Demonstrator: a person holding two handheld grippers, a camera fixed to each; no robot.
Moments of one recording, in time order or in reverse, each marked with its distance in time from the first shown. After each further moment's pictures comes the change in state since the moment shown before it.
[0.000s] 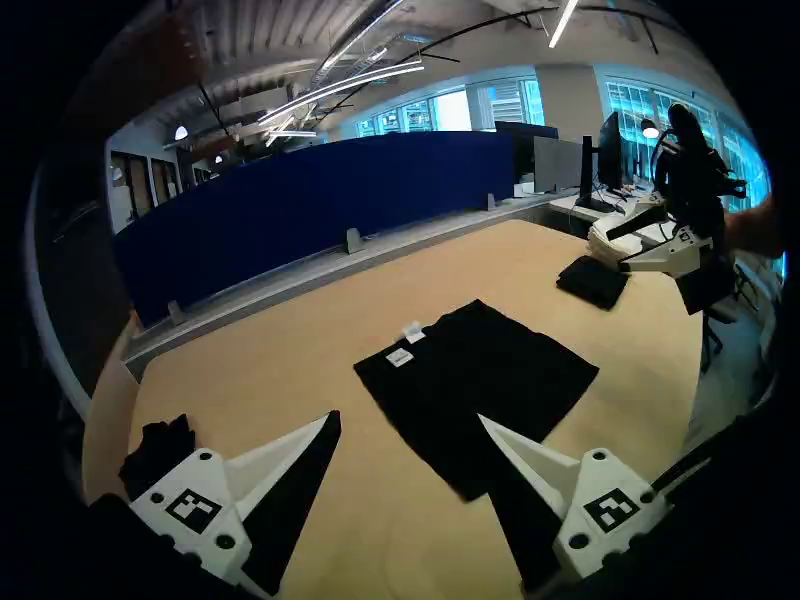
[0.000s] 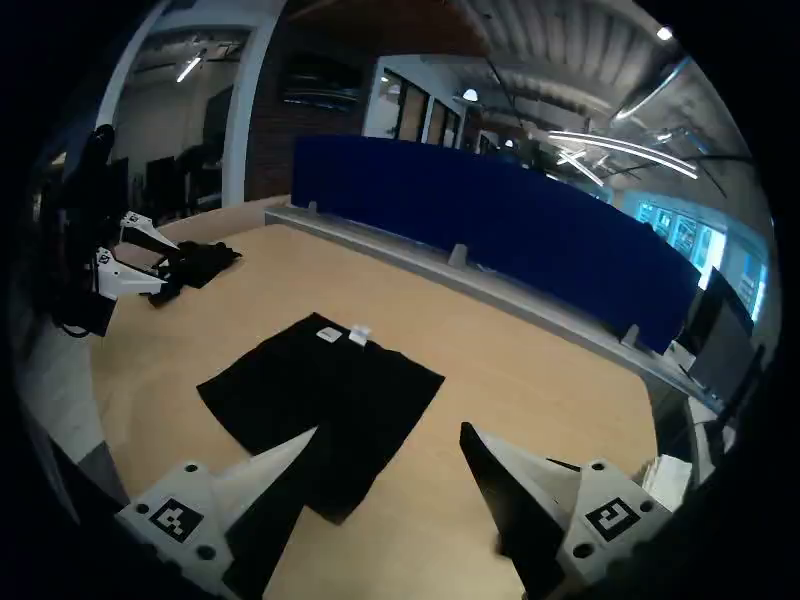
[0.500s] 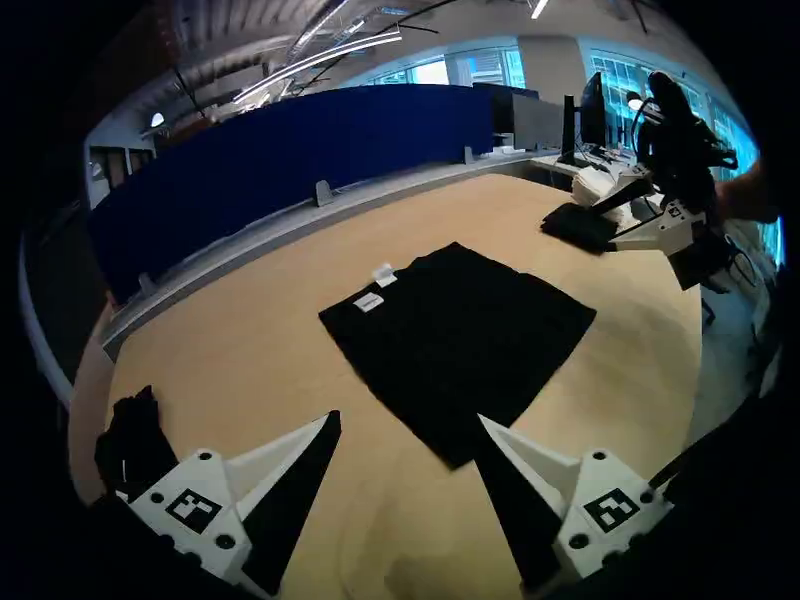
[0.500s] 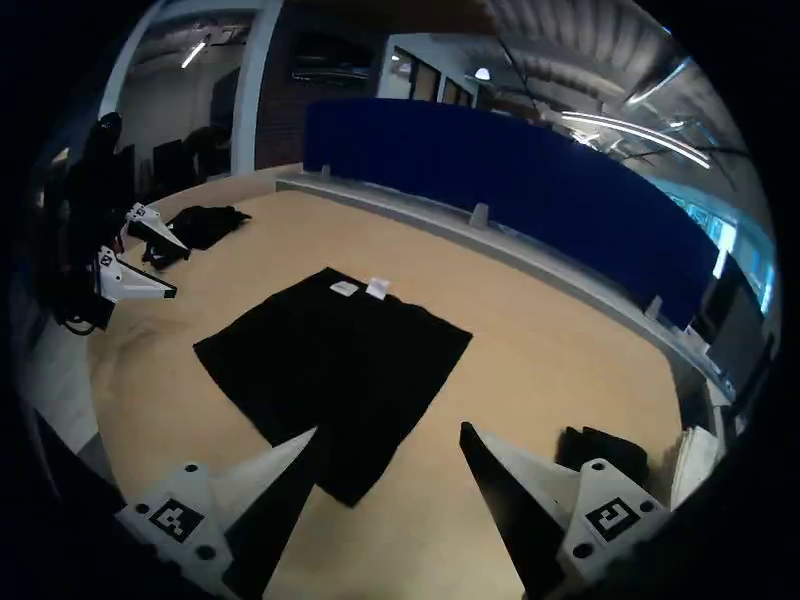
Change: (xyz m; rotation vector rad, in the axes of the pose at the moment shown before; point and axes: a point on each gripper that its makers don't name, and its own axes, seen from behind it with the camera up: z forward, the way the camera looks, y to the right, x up) left arm -0.069 0.030 0.032 -0.067 -0.110 0.043; right arm -0.065 -0.024 0.036 0.047 -0.082 -0.002
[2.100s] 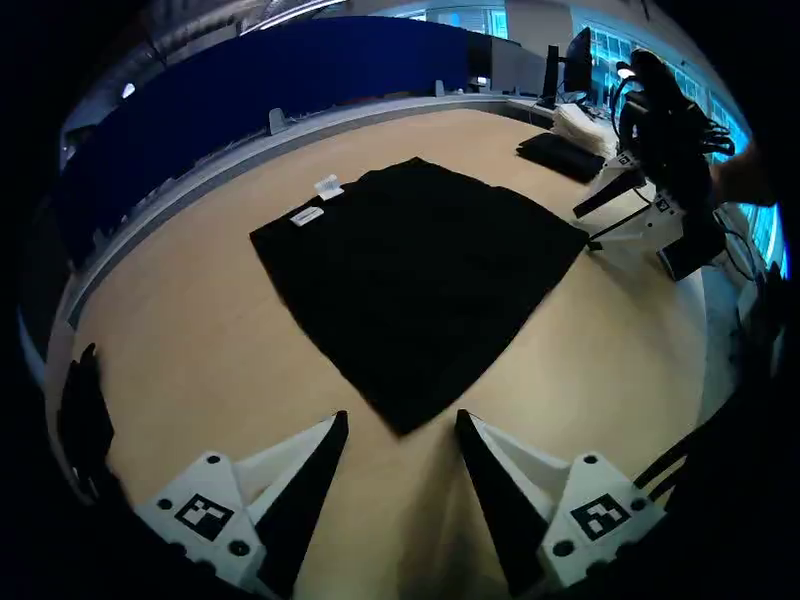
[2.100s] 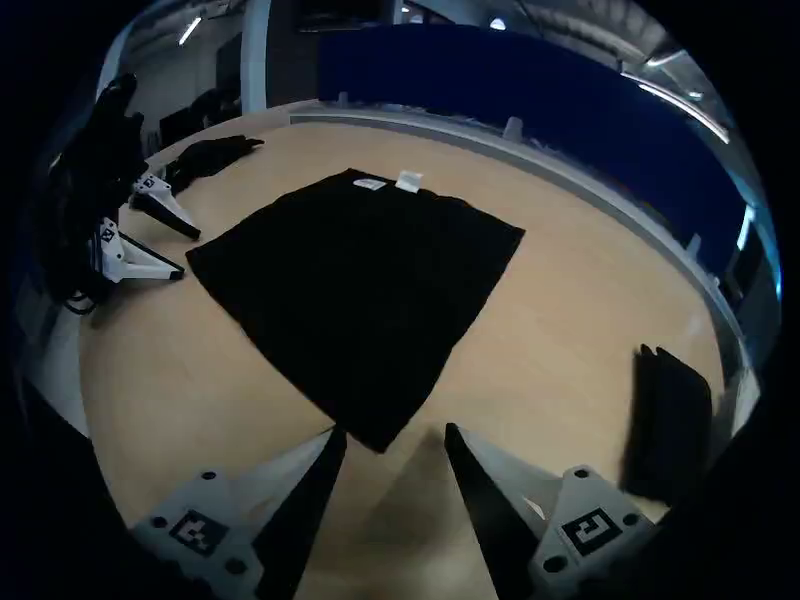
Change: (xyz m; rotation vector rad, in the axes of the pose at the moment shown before) left arm -0.073 0.047 0.052 -0.106 -0.185 0.002; right arm -0.105 -0.034 0.041 0.087 -0.190 0.025
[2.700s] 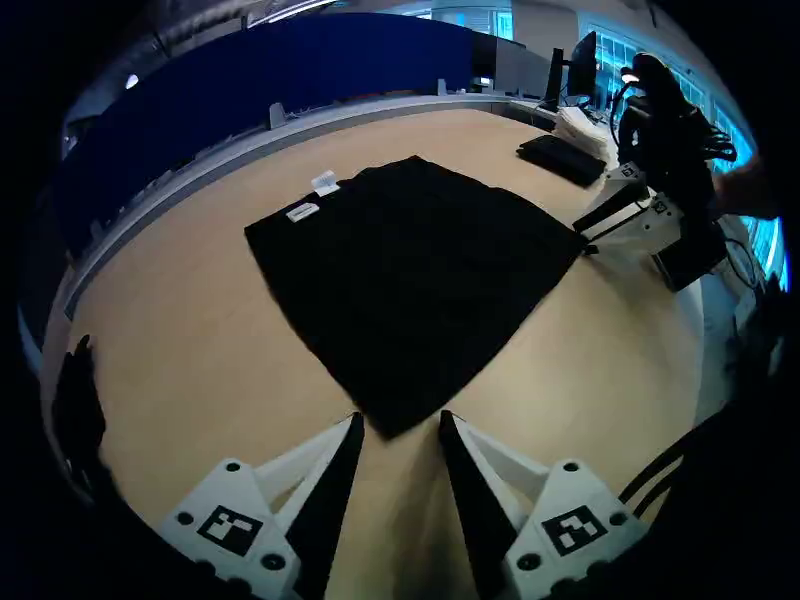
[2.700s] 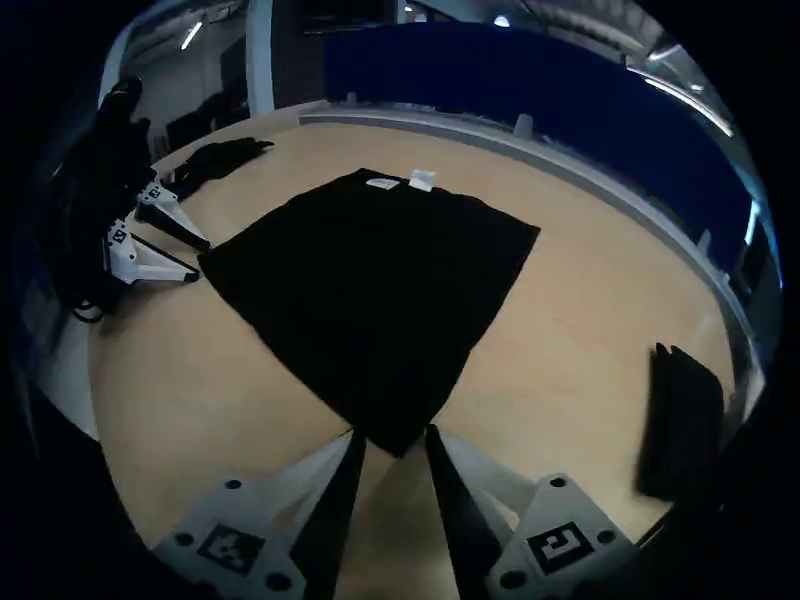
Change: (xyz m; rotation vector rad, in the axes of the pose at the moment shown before) left arm 0.001 0.007 0.000 -0.013 -0.005 -0.026; right arm 0.001 -0.013 0.004 0.055 -0.002 0.014
